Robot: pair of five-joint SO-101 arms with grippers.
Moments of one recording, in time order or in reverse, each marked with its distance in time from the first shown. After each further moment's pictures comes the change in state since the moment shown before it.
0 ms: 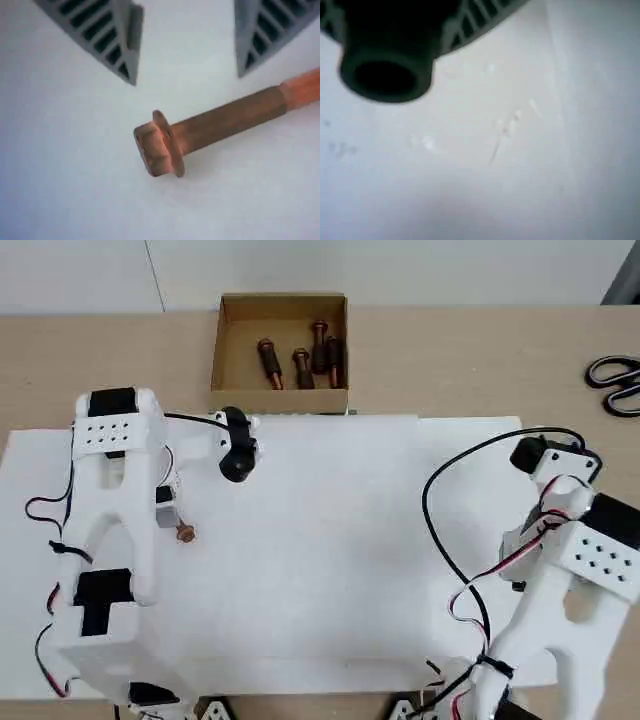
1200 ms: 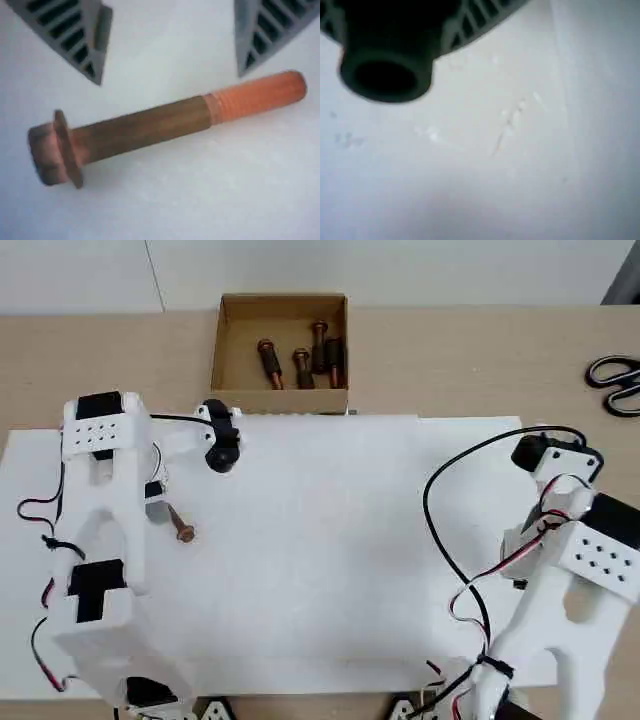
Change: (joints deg) left arm -3.7 4.0 0.2 -7.9 0.4; right arm 0.0 0.0 0.0 -0.8 0.0
